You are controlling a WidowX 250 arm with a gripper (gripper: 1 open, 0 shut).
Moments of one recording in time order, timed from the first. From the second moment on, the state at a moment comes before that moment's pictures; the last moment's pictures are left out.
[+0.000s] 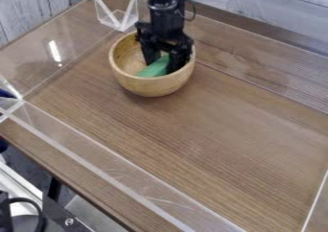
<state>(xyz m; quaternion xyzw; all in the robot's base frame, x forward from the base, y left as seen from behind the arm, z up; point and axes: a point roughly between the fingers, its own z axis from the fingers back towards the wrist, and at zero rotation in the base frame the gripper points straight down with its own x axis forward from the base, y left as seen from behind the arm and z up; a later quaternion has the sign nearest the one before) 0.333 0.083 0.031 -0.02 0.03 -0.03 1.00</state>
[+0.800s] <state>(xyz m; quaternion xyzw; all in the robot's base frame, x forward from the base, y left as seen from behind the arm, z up) 0.338 0.078 0.070 -0.01 -0.04 -0.03 1.00</state>
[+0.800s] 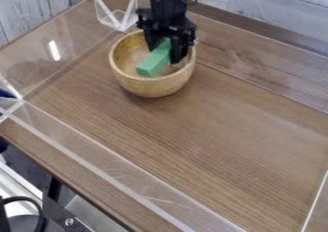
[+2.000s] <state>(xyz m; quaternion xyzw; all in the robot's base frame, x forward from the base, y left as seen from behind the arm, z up) 0.357 -0.016 0.102 -0.02 -0.03 -0.14 0.99</state>
